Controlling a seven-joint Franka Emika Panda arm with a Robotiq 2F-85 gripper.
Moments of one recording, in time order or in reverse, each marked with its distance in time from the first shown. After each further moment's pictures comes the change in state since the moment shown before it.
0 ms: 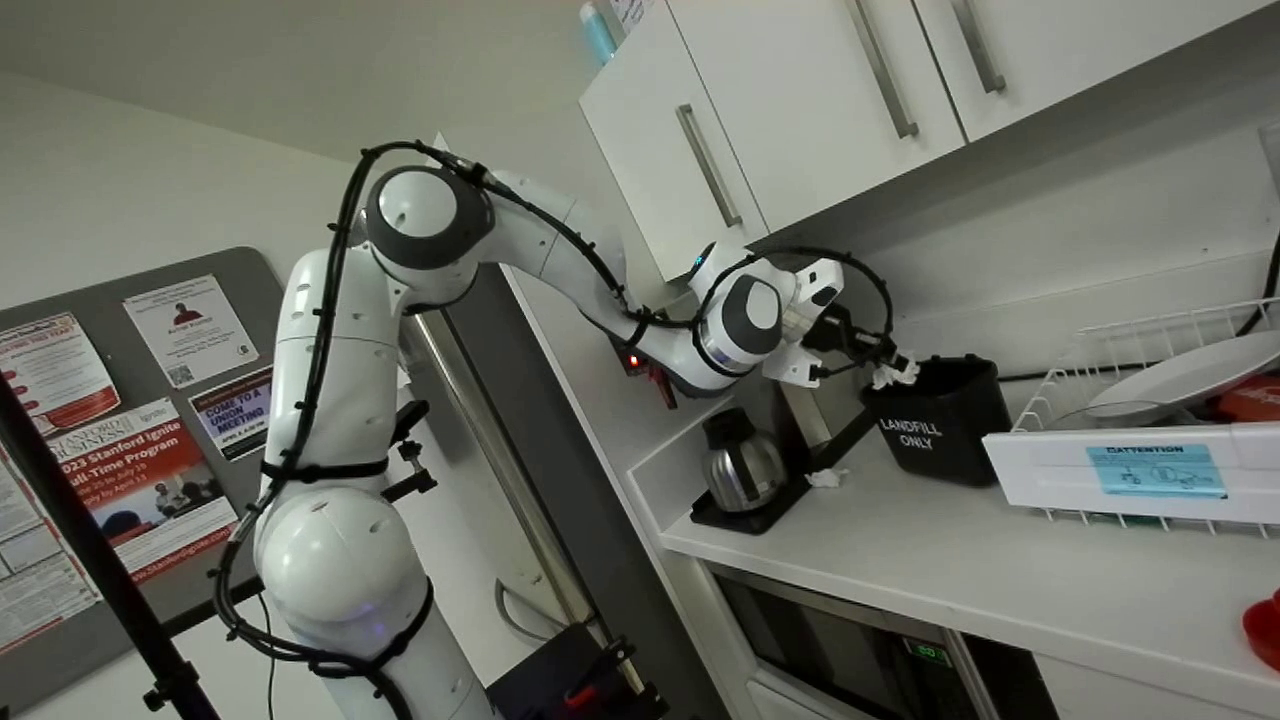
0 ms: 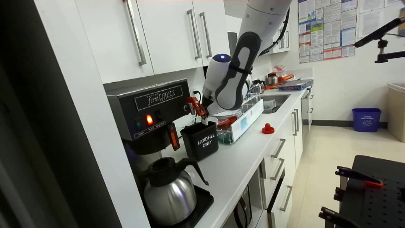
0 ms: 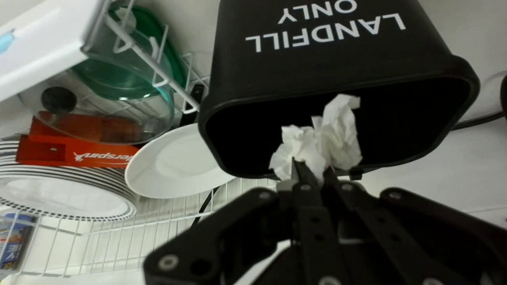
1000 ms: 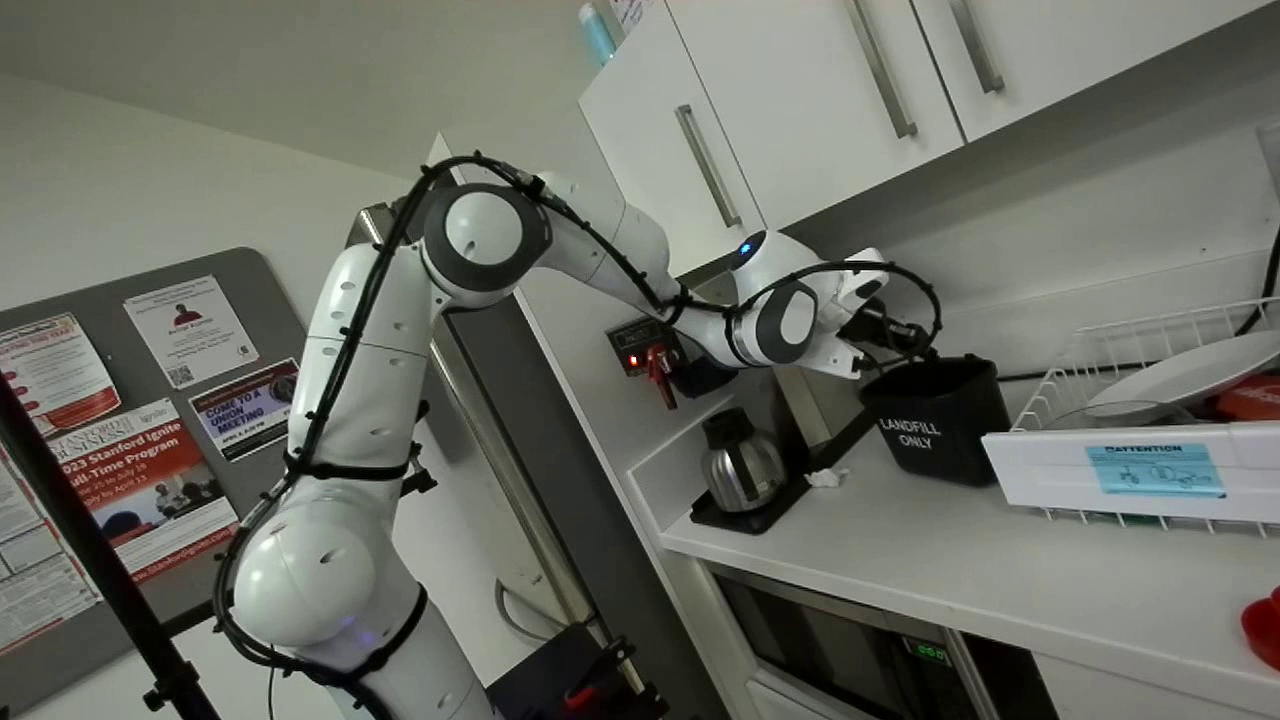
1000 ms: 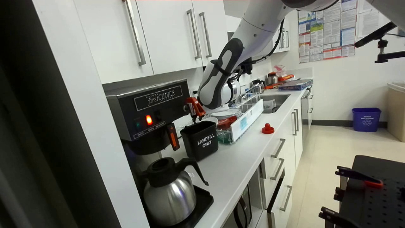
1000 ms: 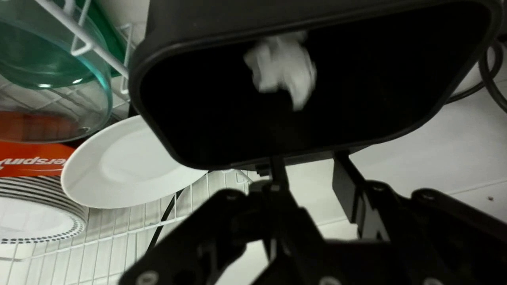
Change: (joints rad) arm -0.293 0.135 0.341 0.224 0.299 -0.044 -0.372
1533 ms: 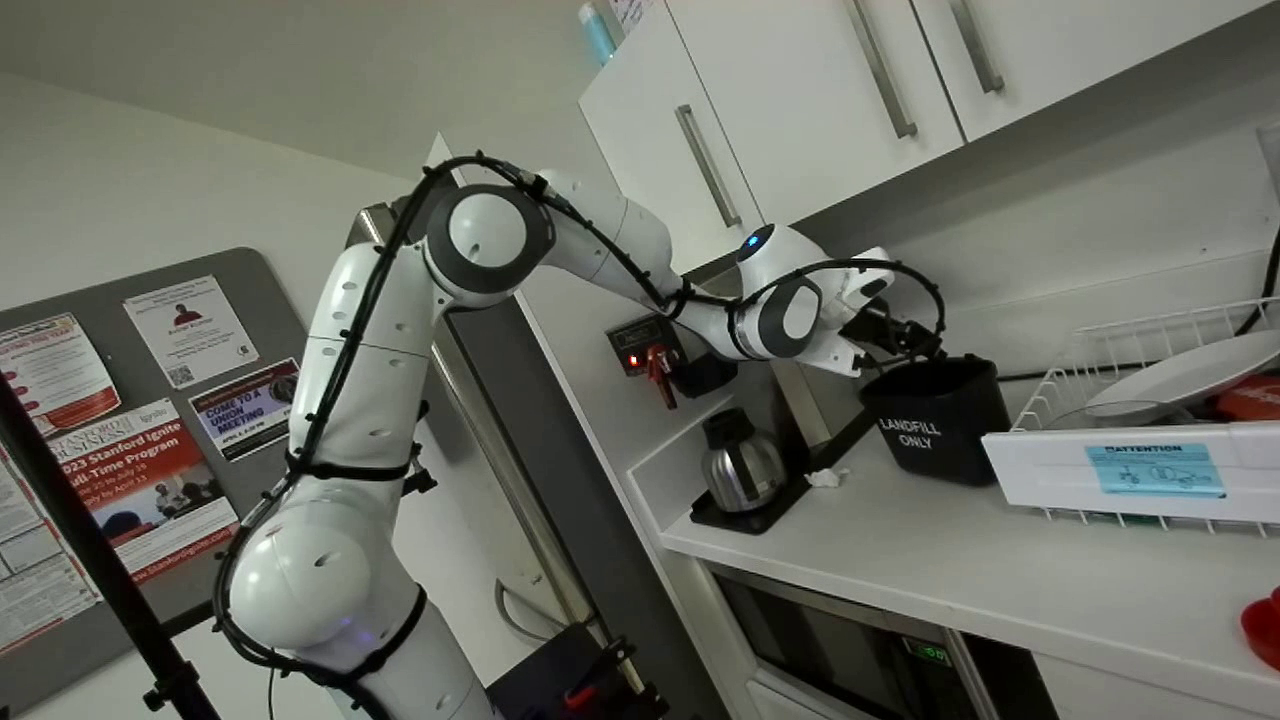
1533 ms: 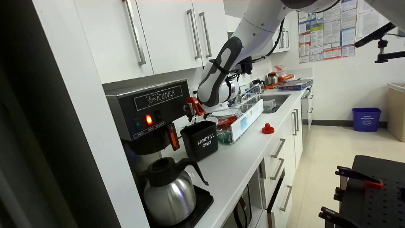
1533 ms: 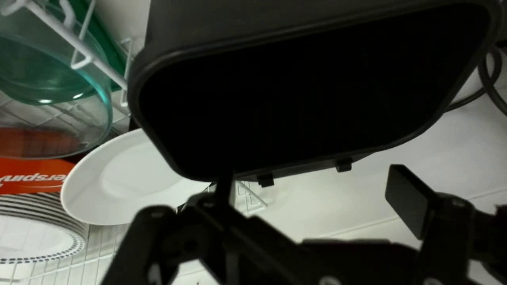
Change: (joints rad) arm -0.031 0.007 0.036 0.032 0.017 -0.073 -0.011
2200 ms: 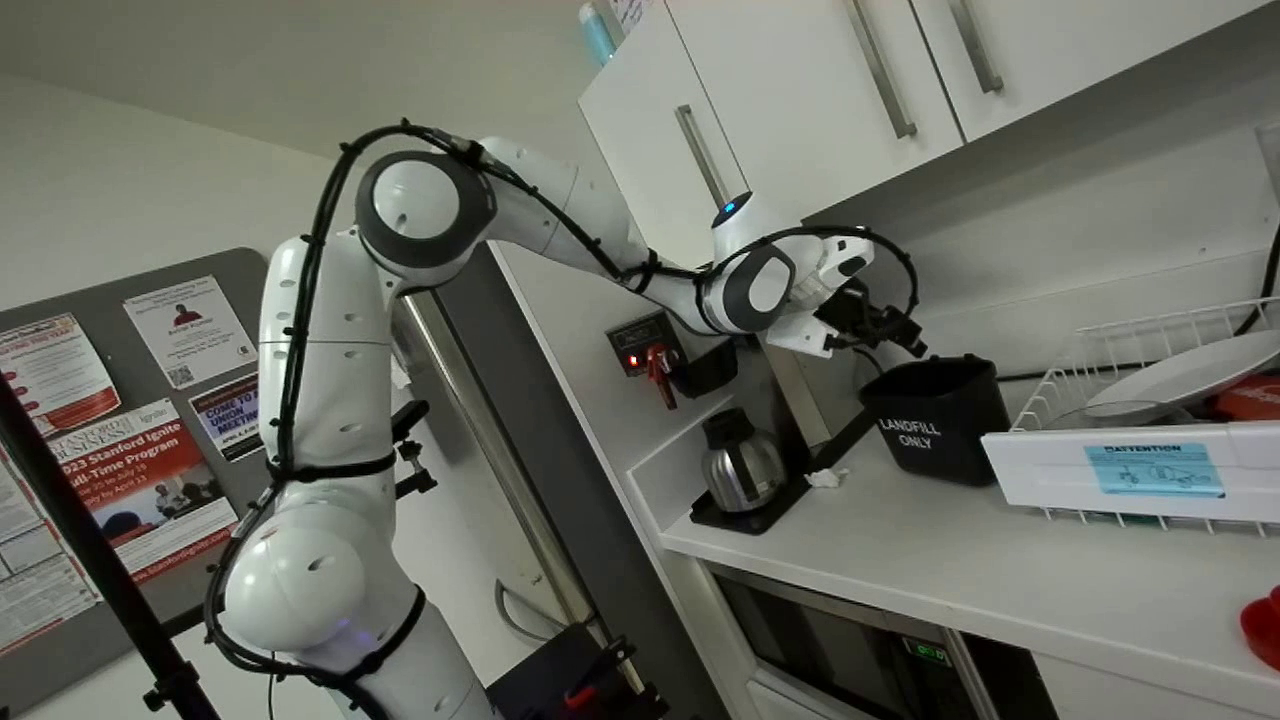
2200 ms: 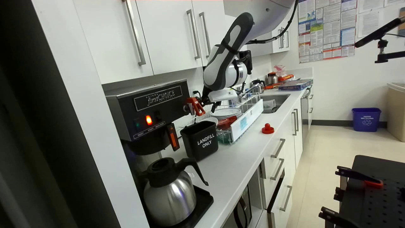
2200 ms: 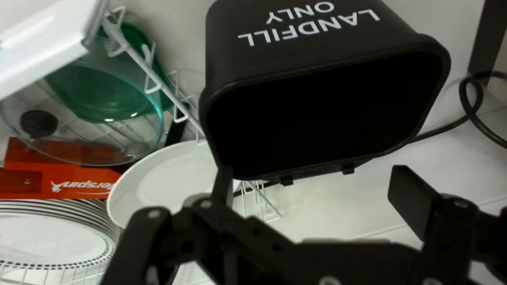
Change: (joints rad) arm -0.037 -0.199 0.014 -0.166 0.027 -0.128 -0.051
